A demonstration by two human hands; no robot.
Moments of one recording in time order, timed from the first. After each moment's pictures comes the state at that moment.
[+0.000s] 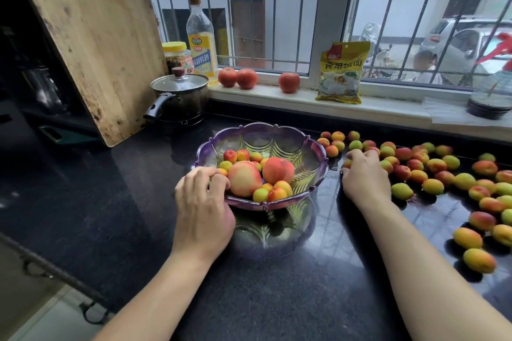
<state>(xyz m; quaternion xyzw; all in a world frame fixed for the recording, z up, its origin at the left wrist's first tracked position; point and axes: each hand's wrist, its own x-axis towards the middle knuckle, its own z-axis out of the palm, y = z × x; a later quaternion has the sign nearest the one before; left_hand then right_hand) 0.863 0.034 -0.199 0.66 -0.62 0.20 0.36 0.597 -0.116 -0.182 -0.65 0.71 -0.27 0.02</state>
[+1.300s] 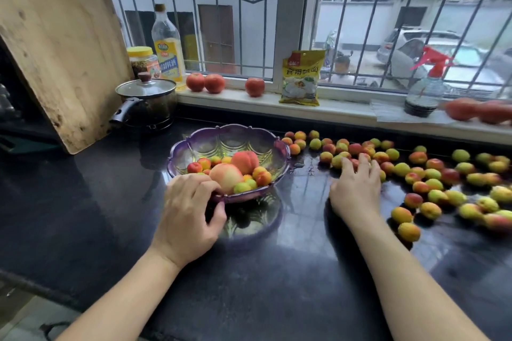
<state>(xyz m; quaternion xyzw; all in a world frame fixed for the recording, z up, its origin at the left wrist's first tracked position) 0.857 0.040 -0.196 0.51 -0.73 0.20 0.41 0.546 -0.060 -0.182 -0.63 0.75 -0.19 -0.02</state>
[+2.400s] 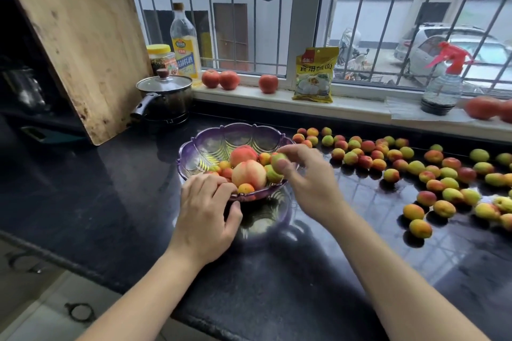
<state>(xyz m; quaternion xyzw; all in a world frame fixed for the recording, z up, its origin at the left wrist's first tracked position) 0.841 0.066 -0.196 0.57 -0.72 0.16 0.36 0.629 -0.008 -0.145 -0.75 0.43 -0.46 0.20</state>
